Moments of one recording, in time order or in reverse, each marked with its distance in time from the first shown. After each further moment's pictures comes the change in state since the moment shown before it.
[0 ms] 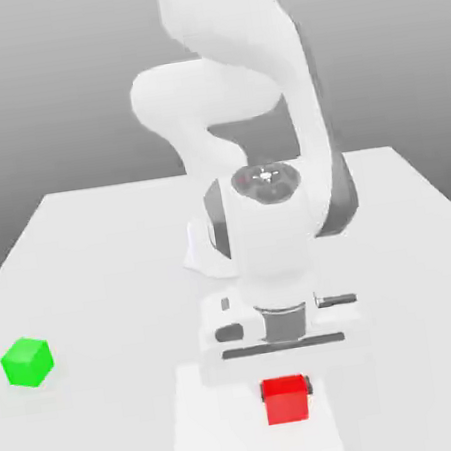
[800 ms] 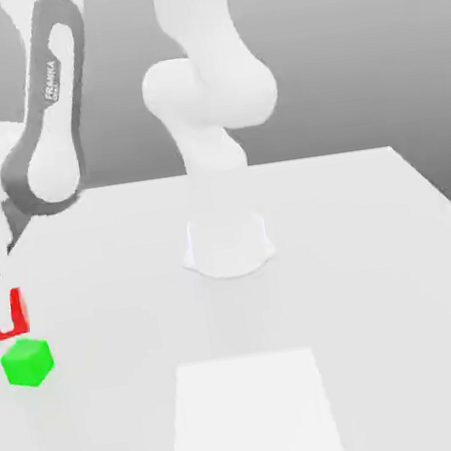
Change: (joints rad) arm -0.742 -0.001 -0.250 0.001 0.134 -0.006 0.136
